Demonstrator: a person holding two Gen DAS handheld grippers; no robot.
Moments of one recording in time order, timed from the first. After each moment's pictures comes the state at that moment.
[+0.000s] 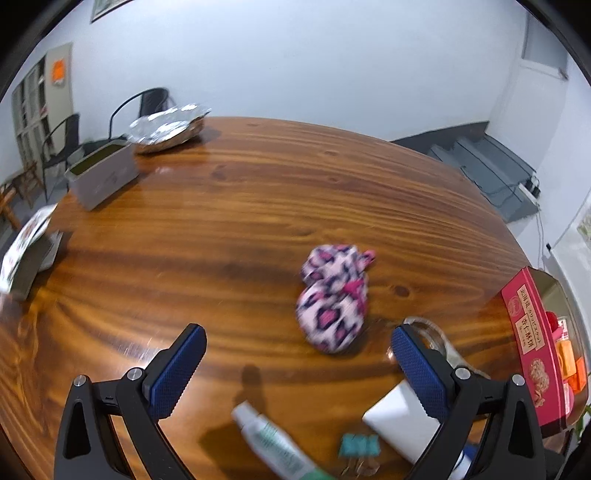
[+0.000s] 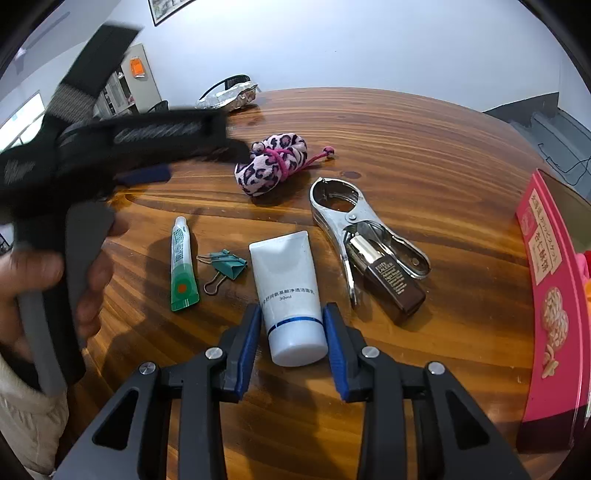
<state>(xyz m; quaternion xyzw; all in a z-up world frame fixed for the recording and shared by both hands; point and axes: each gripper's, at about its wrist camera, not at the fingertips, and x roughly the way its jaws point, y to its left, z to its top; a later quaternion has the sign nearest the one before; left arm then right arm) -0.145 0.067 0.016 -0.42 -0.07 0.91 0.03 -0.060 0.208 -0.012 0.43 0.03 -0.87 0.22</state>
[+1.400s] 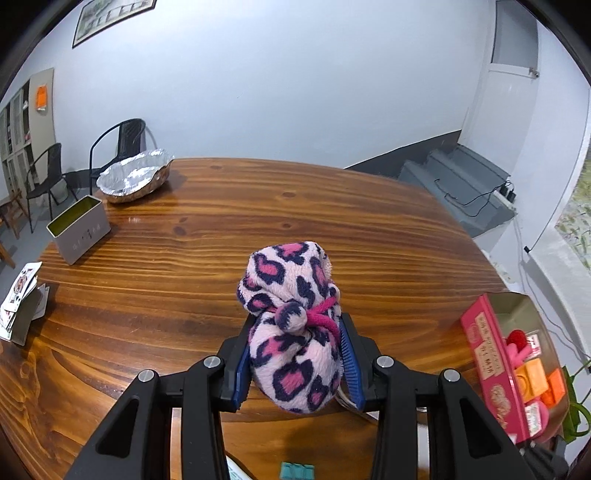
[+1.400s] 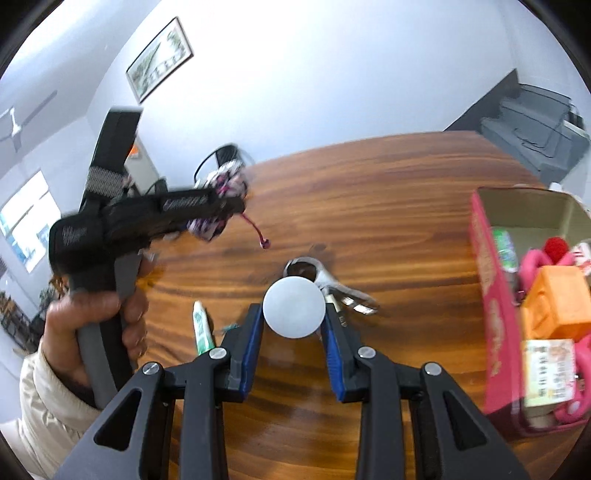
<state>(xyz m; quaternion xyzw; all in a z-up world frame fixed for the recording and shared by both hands) -0.146 0.098 0.069 -0.37 -0.07 0.93 0.07 -0.050 0.279 0.043 0.34 -0.10 -0.91 0.21</state>
